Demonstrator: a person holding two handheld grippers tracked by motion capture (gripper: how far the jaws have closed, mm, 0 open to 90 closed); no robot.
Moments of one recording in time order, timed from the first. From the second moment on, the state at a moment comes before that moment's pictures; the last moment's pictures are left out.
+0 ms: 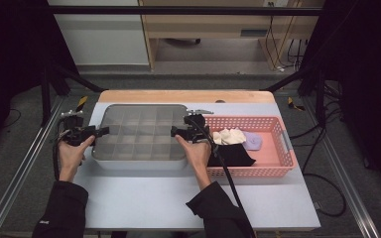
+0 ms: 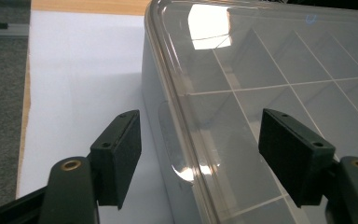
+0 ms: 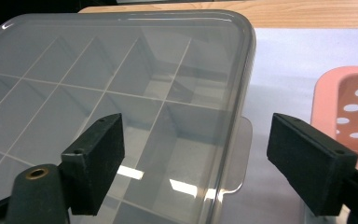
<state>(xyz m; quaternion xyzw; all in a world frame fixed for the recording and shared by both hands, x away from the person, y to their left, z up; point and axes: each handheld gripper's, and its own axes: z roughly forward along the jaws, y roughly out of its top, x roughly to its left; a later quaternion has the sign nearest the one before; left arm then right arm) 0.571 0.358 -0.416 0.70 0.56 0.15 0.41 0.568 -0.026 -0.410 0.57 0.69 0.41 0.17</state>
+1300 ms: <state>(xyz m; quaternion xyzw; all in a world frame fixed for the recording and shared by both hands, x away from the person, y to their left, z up) 0.545 0.364 -0.385 0.65 0.57 0.17 0.47 0.561 -0.034 -0.385 0.56 0.68 0.44 0.15</state>
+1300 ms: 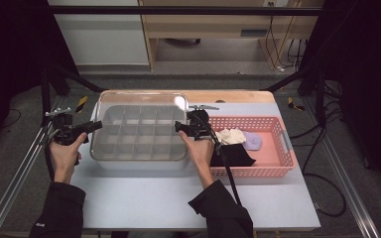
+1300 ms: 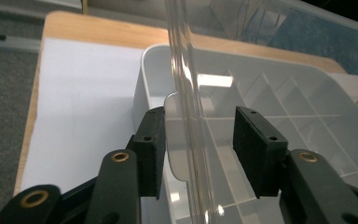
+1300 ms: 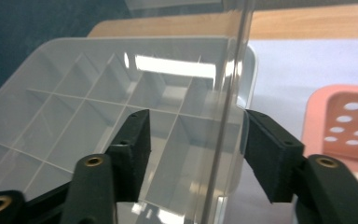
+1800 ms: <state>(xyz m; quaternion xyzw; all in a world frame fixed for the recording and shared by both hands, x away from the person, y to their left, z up) 0.509 0.370 -0.360 0.64 0.54 0.20 0.51 0.524 -0.046 -0.355 0.53 0.67 0.49 0.18</state>
